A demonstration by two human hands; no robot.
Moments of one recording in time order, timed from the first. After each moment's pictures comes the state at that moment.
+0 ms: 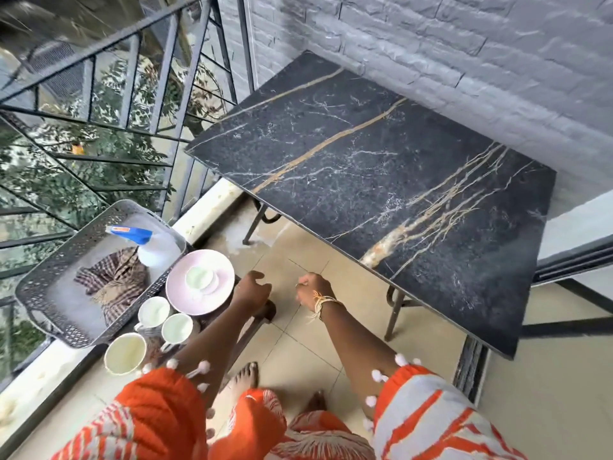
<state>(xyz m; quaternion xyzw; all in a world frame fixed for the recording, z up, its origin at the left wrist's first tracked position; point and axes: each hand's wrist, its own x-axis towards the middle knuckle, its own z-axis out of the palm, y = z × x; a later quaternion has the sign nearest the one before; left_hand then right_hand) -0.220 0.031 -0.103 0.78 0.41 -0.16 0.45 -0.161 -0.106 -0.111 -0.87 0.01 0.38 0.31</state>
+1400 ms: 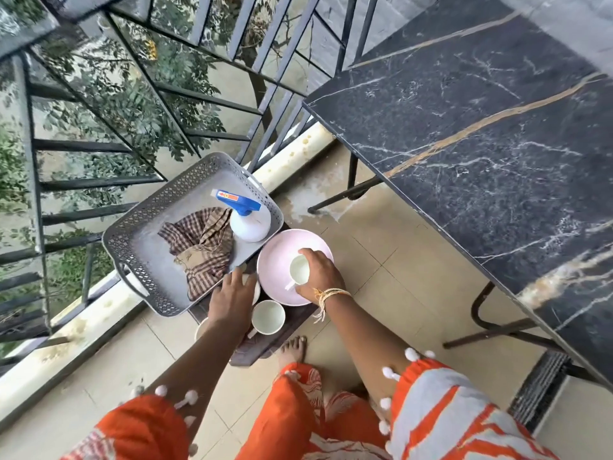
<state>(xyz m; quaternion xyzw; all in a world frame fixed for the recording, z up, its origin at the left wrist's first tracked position) -0.352 0.239 -0.186 0.93 0.27 -0.22 0.07 -0.204 0.108 -0.200 -0.89 -0.25 0.34 0.20</state>
